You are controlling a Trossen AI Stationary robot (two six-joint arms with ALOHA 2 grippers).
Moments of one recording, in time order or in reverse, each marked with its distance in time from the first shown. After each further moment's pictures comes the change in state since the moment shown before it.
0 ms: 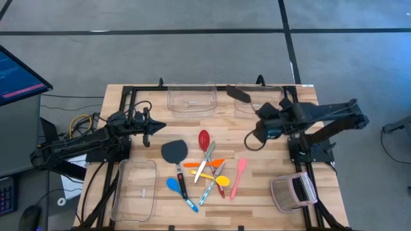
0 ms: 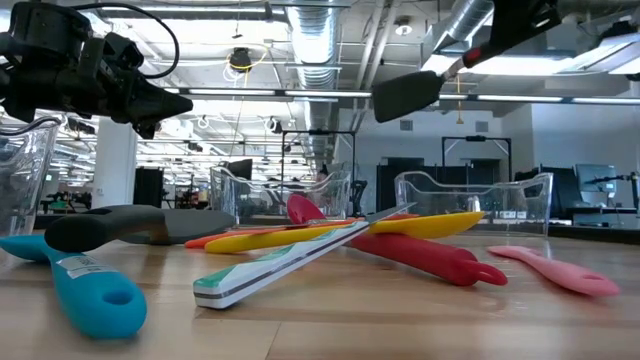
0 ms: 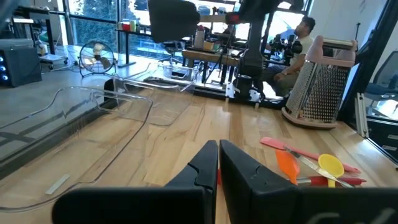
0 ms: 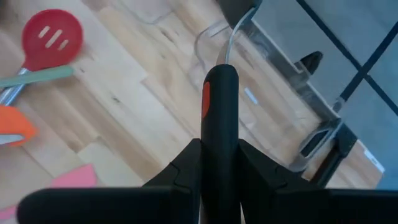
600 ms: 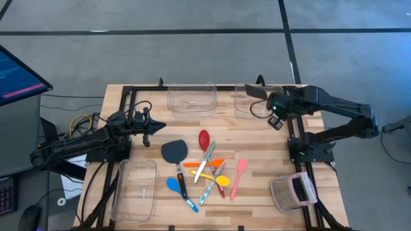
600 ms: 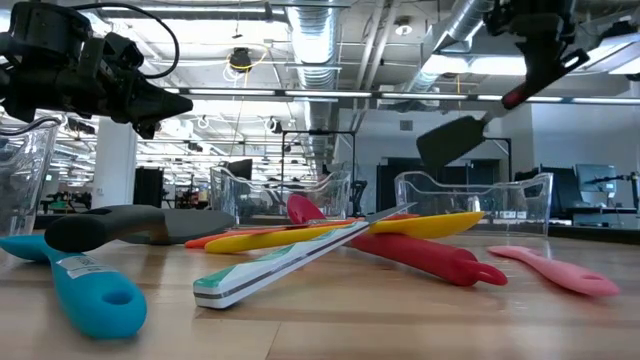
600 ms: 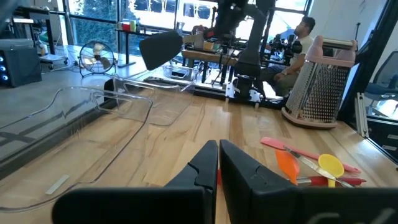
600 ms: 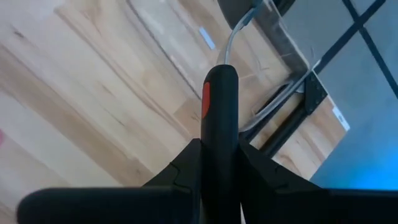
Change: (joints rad) left arm 0.000 0.000 0.000 0.001 0.000 0.000; right arm -0.430 -0.171 -0.195 0.012 -0.174 -0.413
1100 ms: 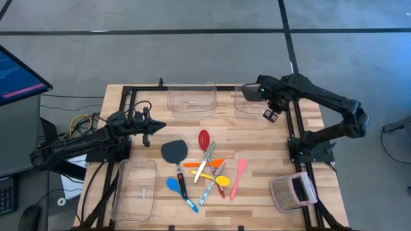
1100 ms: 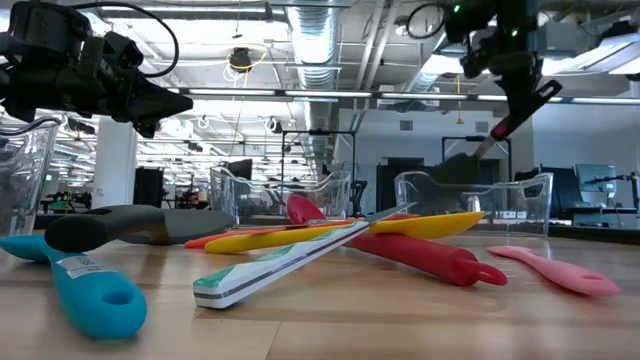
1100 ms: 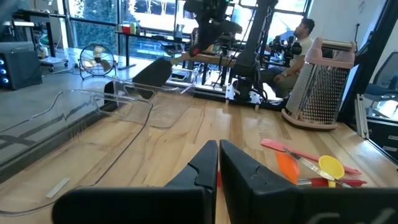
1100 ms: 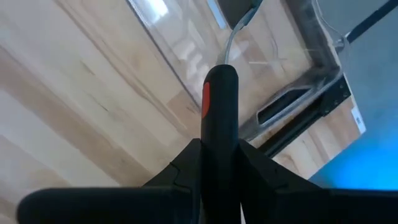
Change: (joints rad) left arm 0.000 0.000 0.000 0.008 0.000 0.003; right arm -0.292 0.180 0.000 0.090 -0.151 -0.347
